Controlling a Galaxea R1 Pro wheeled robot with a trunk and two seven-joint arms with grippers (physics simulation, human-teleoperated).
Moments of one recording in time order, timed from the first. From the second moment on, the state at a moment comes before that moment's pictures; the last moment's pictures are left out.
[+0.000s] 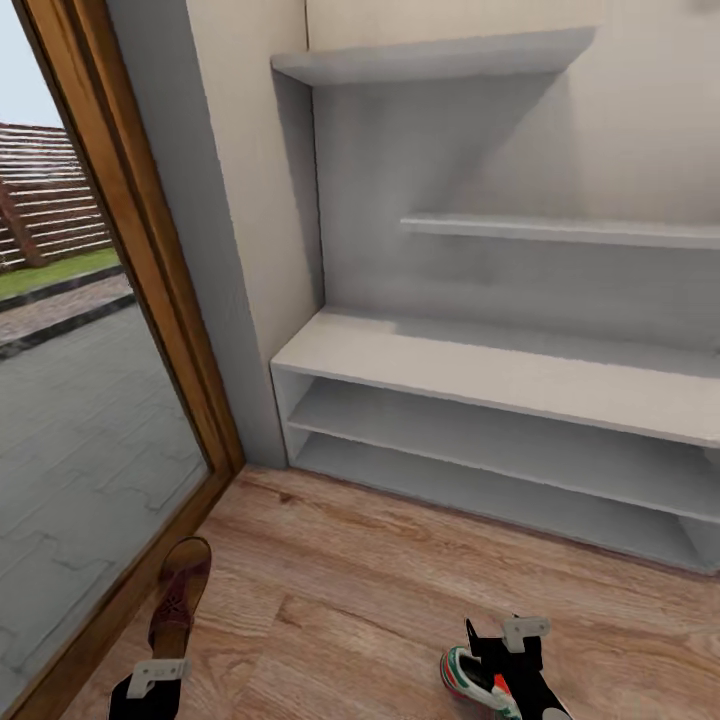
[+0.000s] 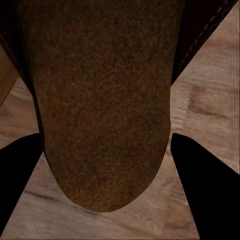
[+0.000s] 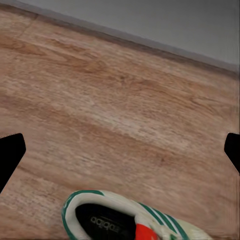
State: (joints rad) left arm -0.36 0.12 0.71 -0.27 -0.54 -0.48 -0.27; right arm -0.46 -0.04 -0.20 -0.15 0.25 -0.55 0.01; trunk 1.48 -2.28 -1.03
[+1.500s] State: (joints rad) left arm -0.35 0.13 0.71 -0.27 -0.54 -0.50 -0.28; right arm -0.46 -0.04 -0.20 -0.15 0.25 -0.55 0.01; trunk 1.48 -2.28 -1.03
